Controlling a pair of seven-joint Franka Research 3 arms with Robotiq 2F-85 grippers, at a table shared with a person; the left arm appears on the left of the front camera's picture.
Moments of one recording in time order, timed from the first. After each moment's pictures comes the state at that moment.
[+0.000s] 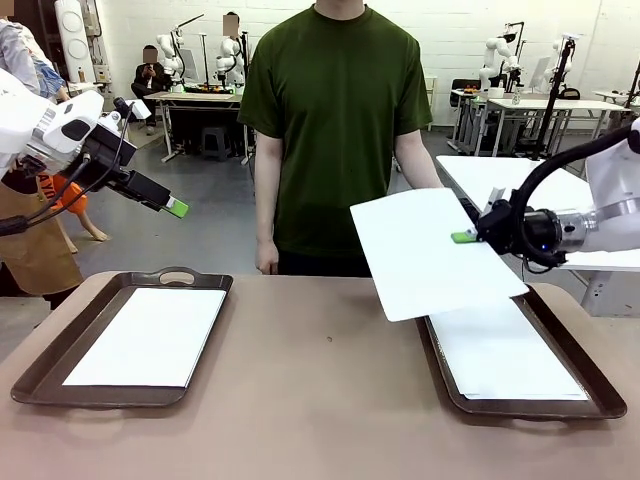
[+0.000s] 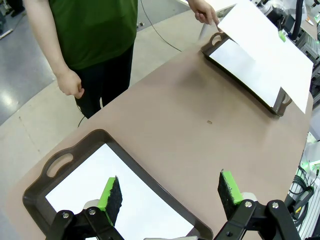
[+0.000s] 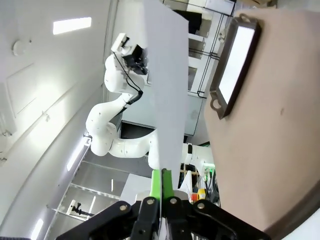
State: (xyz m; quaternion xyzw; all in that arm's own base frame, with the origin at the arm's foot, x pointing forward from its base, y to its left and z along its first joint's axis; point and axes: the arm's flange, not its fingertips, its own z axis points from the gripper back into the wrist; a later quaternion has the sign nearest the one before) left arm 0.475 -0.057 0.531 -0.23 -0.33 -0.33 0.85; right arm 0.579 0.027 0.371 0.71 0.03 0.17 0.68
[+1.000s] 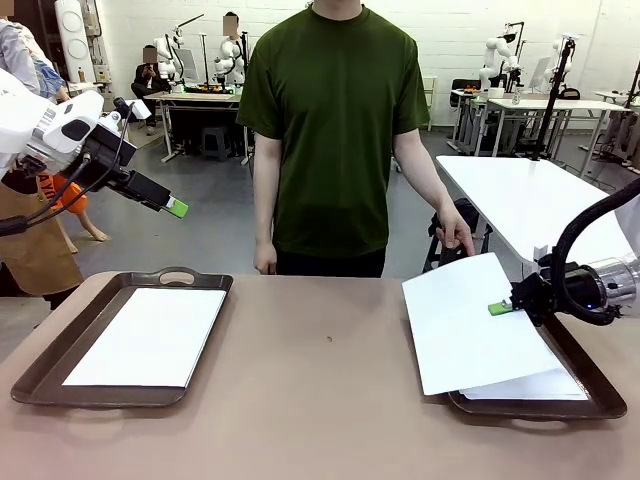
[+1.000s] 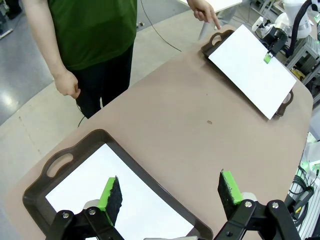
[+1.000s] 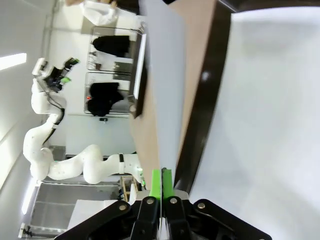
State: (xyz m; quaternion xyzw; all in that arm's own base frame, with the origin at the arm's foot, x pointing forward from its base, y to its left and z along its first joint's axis) left arm 0.475 -0.057 0.531 -0.23 -0.33 -0.33 0.85; right arm 0.544 -0.070 0.283 0.59 -0.02 0.09 0.80
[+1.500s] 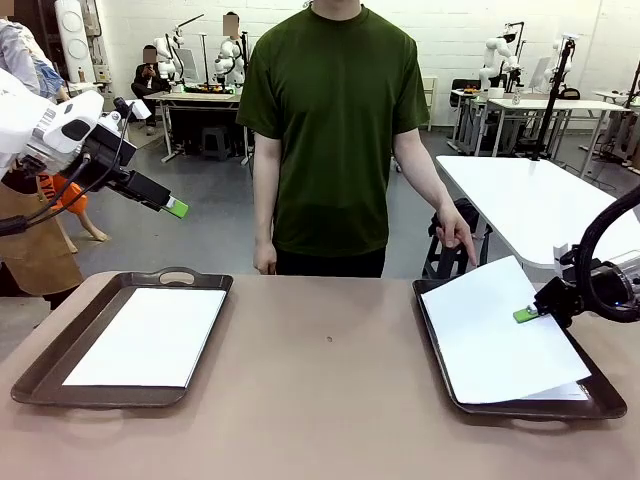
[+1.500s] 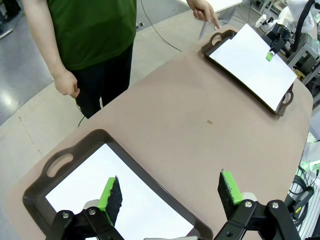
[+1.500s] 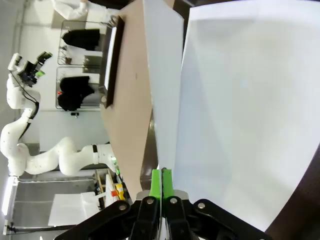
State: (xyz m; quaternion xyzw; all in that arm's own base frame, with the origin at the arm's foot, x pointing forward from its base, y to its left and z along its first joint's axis) left arm 0.475 -0.057 0.531 -0.23 -0.33 -0.33 0.85; right arm 0.545 -0.107 0.297 0.52 -0.01 0.11 0.85
